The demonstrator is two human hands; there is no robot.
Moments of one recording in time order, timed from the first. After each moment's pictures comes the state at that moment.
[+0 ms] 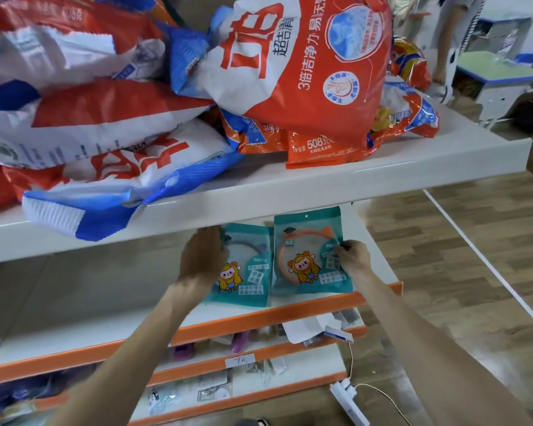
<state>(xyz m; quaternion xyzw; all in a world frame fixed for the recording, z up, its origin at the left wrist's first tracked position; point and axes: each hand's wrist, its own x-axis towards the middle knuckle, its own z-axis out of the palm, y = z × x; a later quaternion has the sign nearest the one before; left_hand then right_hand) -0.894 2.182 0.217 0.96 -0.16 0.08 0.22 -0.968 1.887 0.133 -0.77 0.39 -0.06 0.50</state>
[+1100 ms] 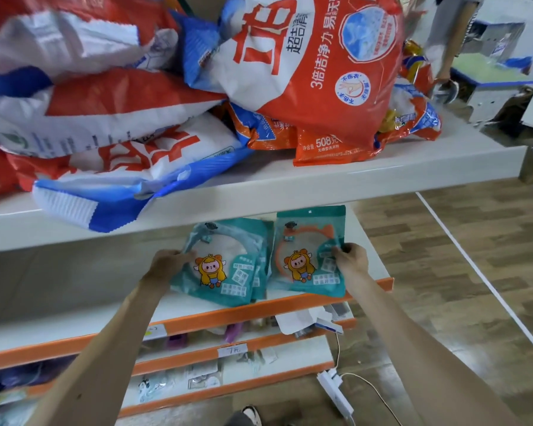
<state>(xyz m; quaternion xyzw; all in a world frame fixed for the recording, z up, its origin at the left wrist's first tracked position) -0.855 2.262 0.160 0.84 0.12 -0.20 0.49 -0.987 1.910 0.147 -0.69 0.45 -0.07 0.56</state>
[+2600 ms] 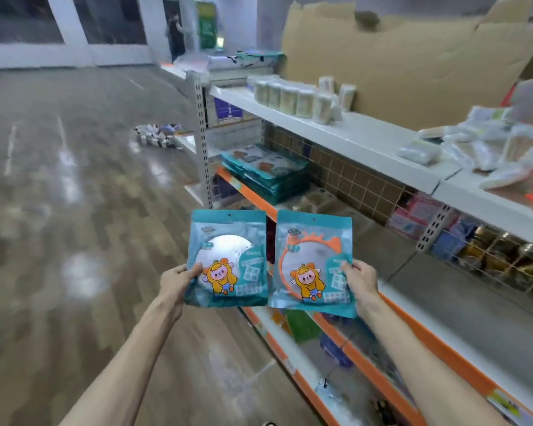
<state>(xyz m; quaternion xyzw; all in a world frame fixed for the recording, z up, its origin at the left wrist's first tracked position) -1.259 2.929 0.224 0.51 0.47 0.24 0.68 -1.020 2.660 0.232 -0.75 0.01 0.18 0.63</state>
